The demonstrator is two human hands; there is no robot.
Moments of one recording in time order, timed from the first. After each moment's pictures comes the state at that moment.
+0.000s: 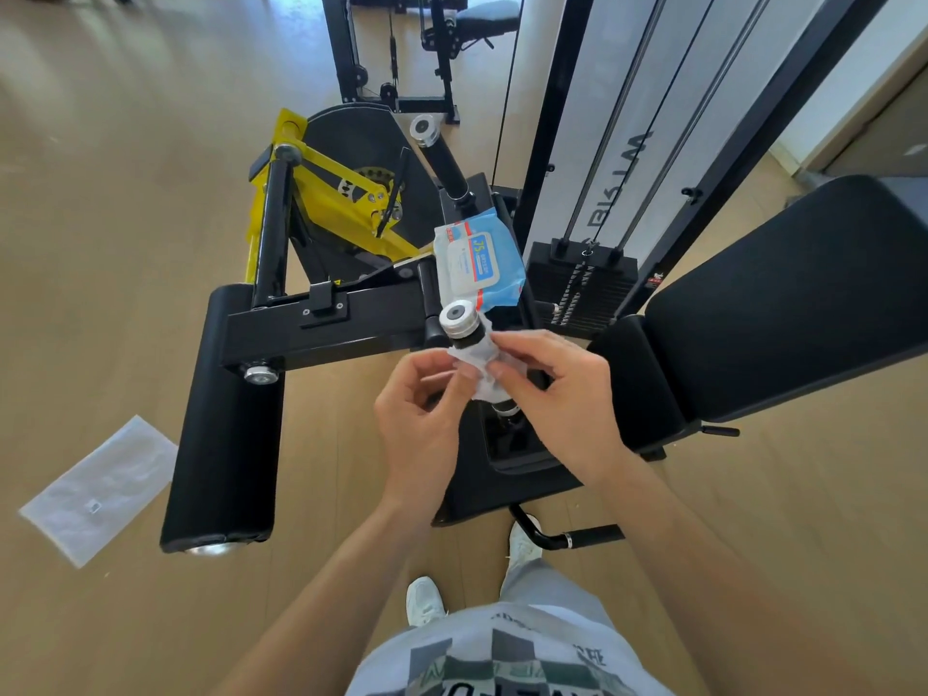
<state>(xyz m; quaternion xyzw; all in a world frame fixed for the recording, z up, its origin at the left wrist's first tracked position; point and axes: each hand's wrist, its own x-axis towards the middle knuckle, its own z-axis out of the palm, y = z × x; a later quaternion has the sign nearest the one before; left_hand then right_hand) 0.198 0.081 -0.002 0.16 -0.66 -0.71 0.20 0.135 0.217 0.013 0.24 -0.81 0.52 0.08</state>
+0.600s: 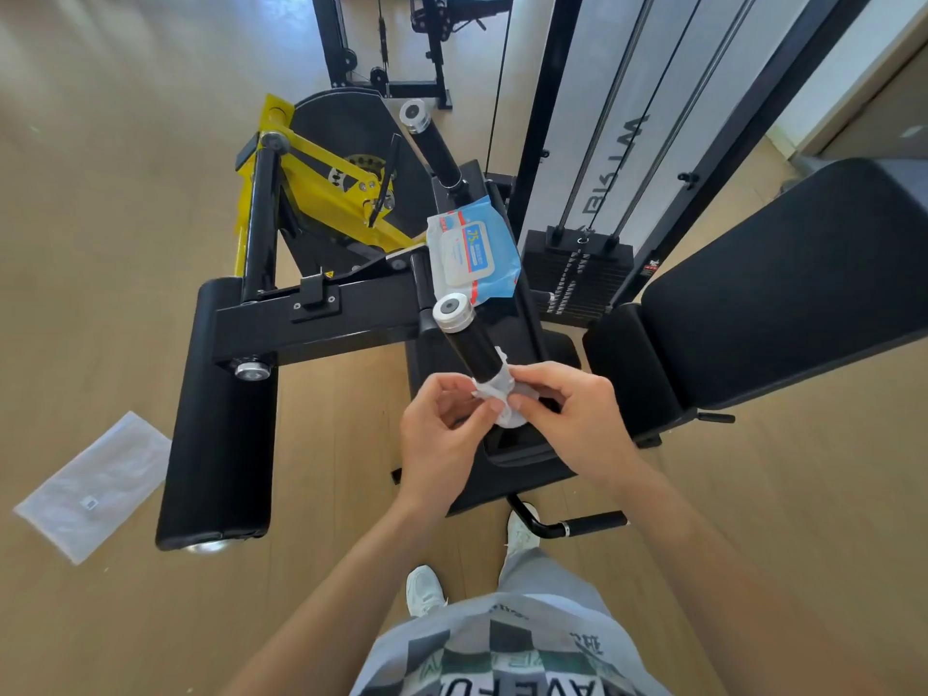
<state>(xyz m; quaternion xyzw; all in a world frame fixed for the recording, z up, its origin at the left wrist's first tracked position) 0.203 0.092 -0.030 0.16 -0.66 -0.73 0.08 0.139 0.249 -0.021 0.20 -0.85 0.49 -0.03</state>
